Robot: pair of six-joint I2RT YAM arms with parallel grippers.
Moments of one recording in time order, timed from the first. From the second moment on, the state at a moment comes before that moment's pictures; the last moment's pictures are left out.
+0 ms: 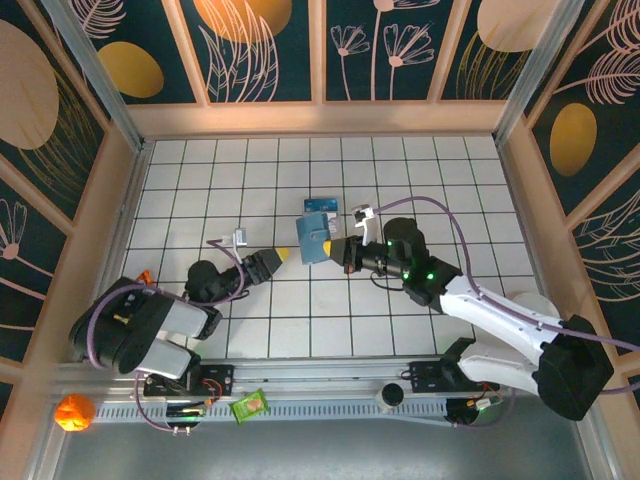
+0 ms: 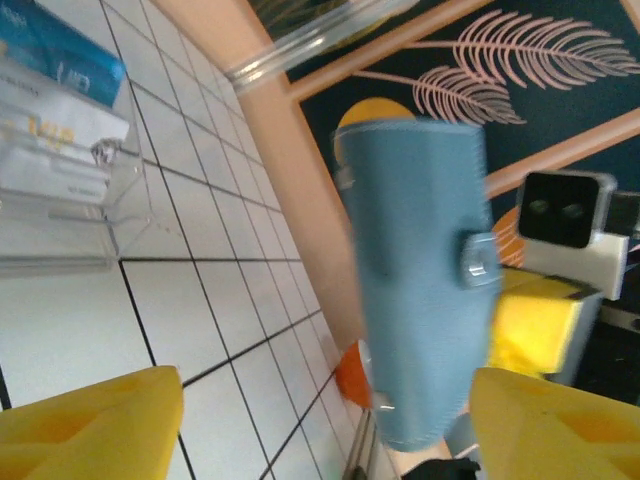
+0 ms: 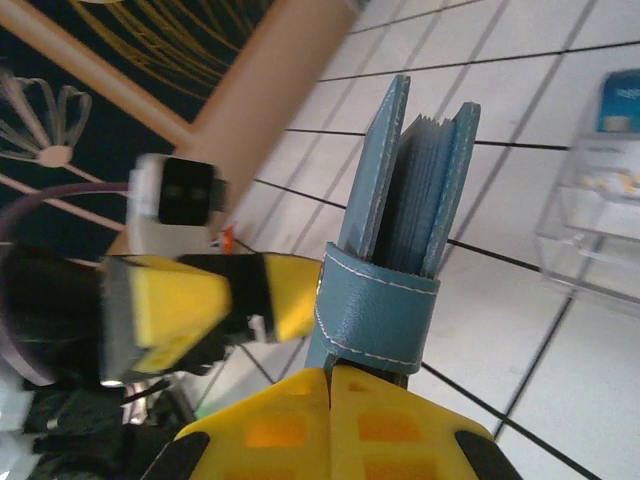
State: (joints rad) left arm -0.45 1.48 0.13 1.40 0.61 -1.17; right arm 0.77 1.09 0.64 0.15 -0.36 0.63
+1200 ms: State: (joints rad) left arm -0.54 1.40 0.18 1.45 0.60 -1.19; right arm 0.77 1.20 0.66 0.26 -0.42 0.70
